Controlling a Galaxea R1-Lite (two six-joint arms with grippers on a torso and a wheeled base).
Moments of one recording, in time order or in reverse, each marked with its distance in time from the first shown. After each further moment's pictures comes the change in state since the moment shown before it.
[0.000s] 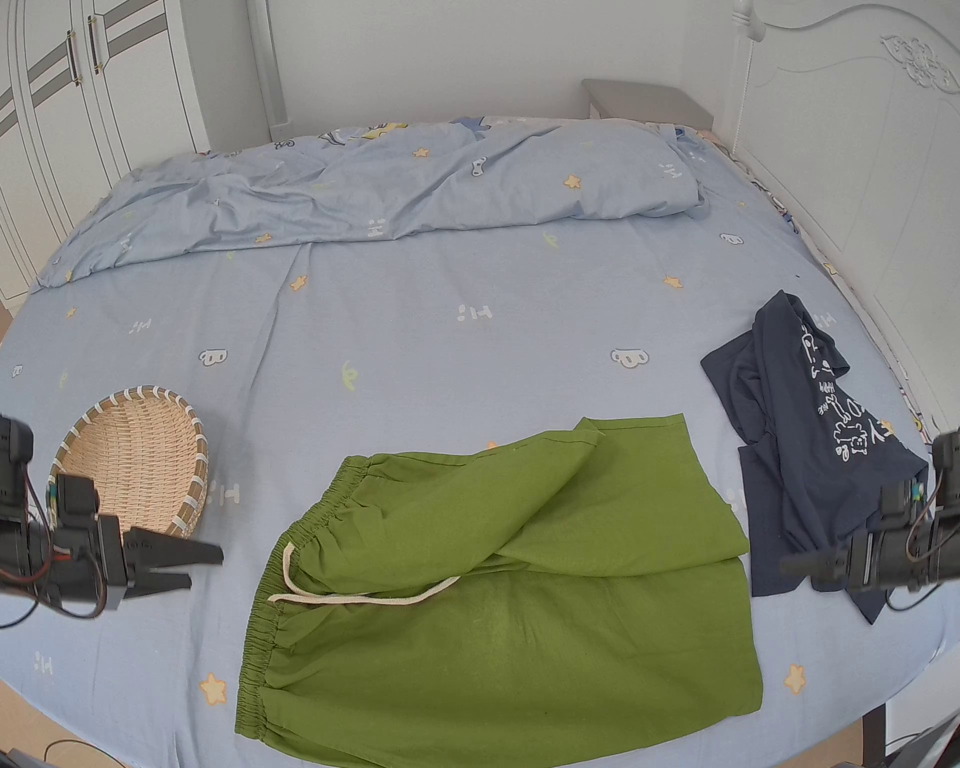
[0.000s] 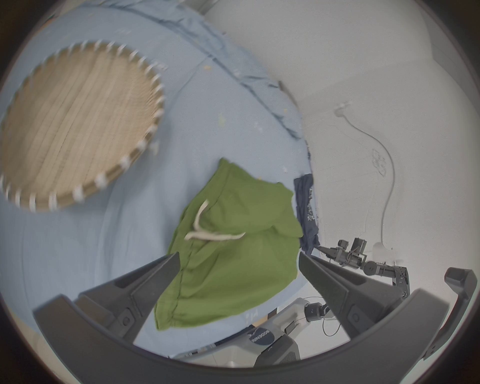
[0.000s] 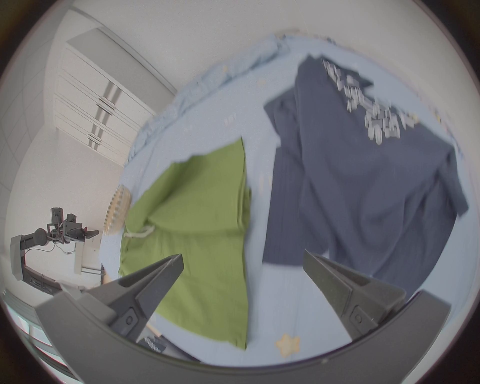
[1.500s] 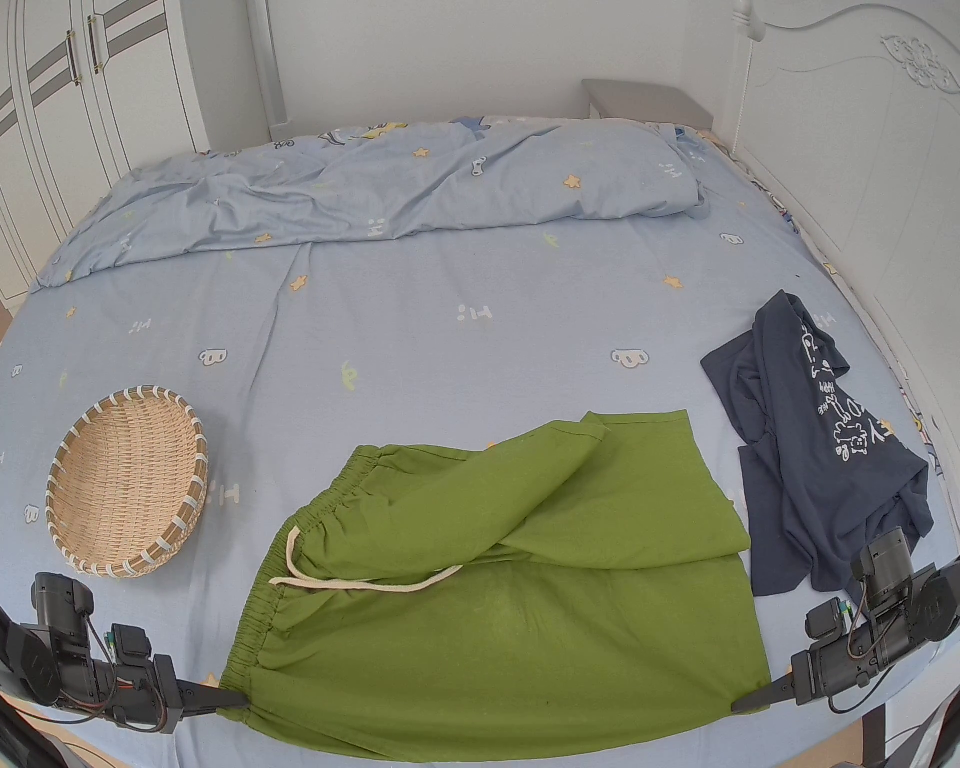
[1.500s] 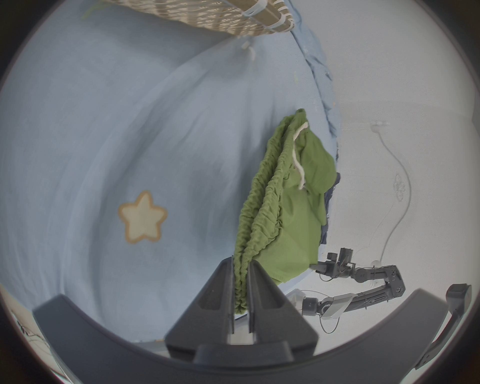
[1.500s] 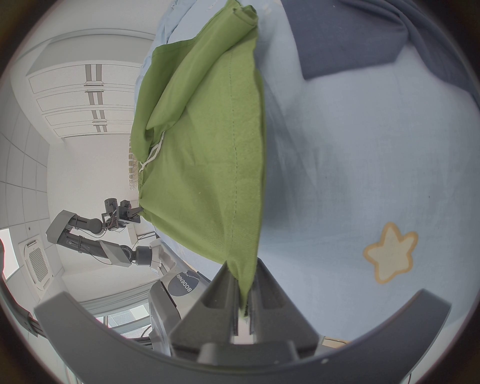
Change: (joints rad) left arm 0.156 0.364 0.554 -0.576 -0.095 0.044; right arm 0.121 0.305 0.214 -0.054 0.227 0.002
